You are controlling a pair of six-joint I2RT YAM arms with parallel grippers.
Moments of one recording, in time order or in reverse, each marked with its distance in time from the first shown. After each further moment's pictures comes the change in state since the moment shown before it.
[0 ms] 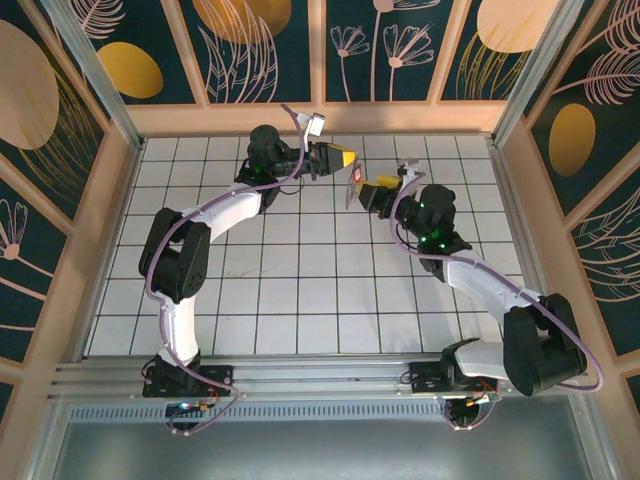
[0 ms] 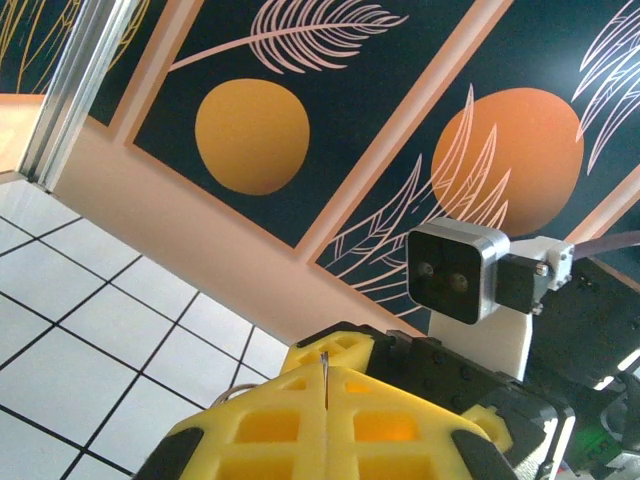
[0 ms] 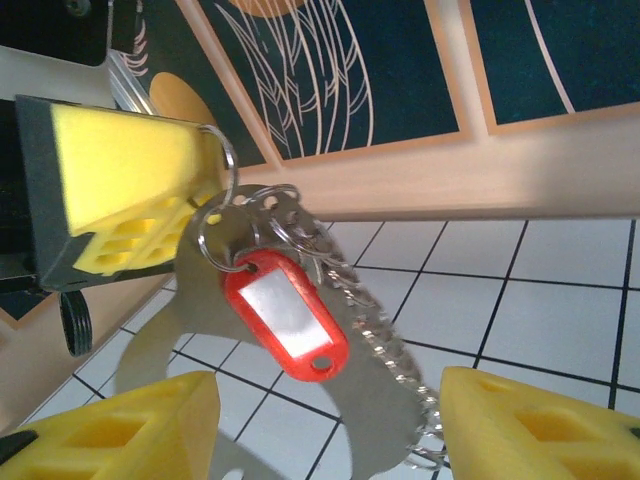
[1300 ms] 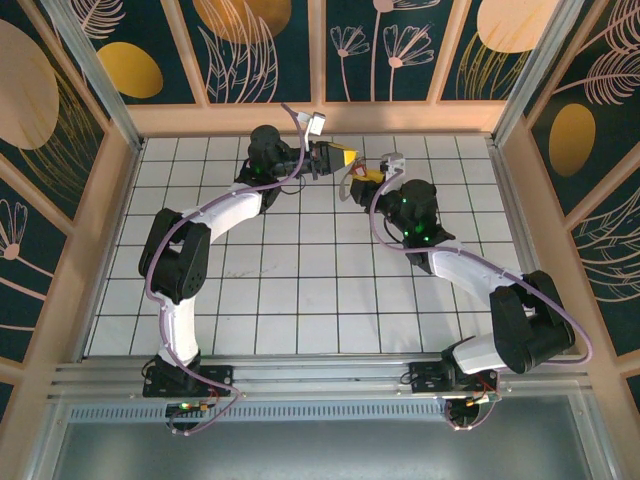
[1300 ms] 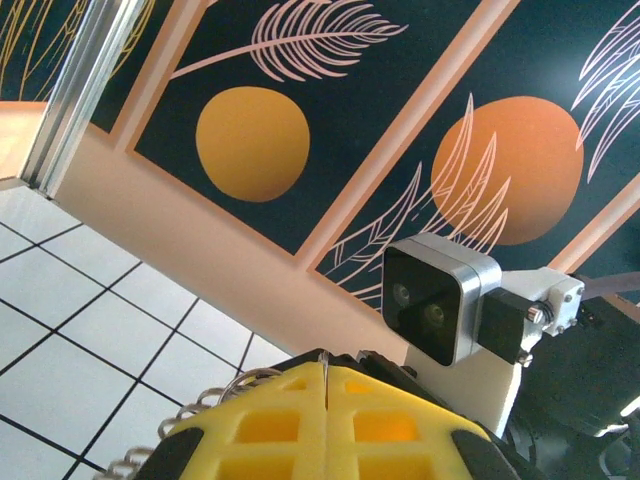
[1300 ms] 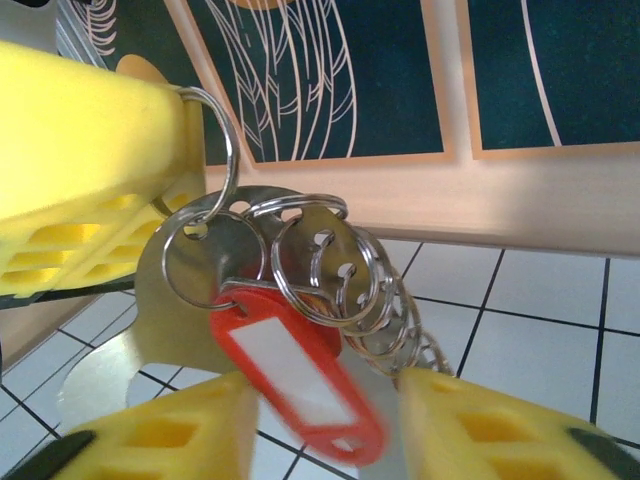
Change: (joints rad) left arm -0.008 -0.005 0.000 0.007 -0.018 -0.011; right arm 0.074 0.127 0.070 0.050 0.135 -0.108
